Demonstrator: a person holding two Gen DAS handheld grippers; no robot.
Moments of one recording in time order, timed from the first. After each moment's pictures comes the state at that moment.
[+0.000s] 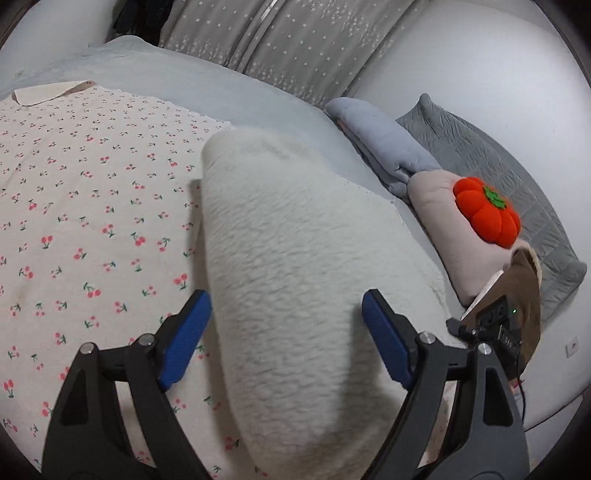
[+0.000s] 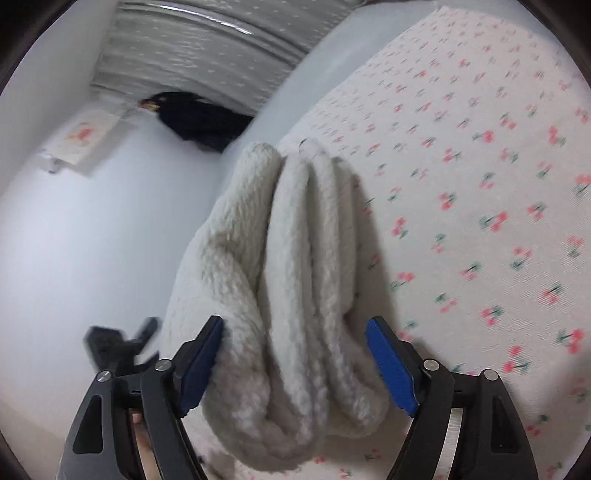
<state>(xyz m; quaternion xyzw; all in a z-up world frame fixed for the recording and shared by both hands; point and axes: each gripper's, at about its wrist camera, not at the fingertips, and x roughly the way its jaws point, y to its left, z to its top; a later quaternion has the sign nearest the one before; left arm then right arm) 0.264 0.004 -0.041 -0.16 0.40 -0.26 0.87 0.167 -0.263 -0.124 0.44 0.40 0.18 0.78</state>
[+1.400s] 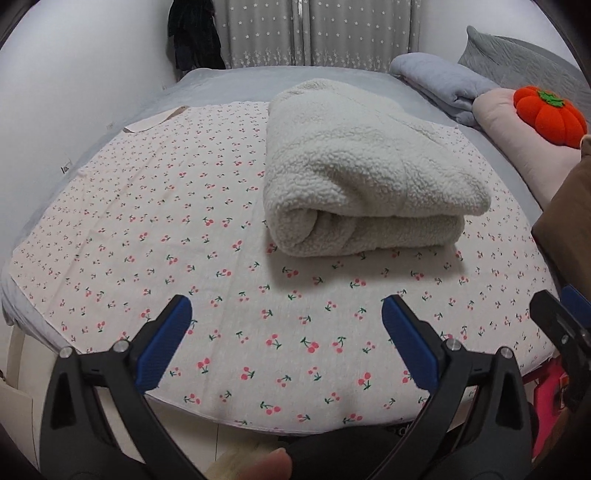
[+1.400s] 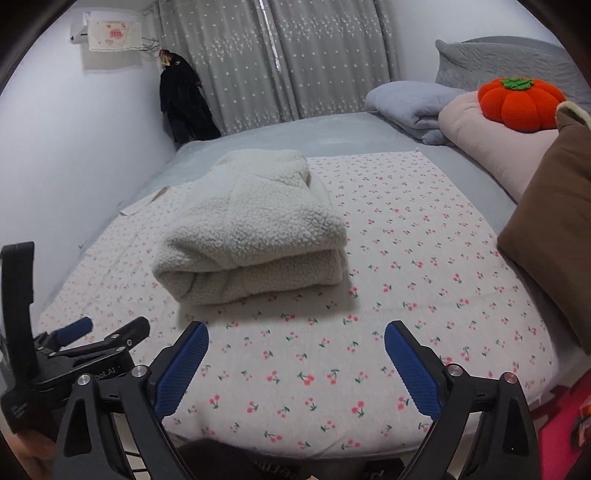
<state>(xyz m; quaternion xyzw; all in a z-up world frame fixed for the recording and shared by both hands) 0.075 -0.022 -0.019 0.04 0.42 -0.03 0.90 -0.014 -0.133 -0.007 0.12 0.38 -0.04 0.92</state>
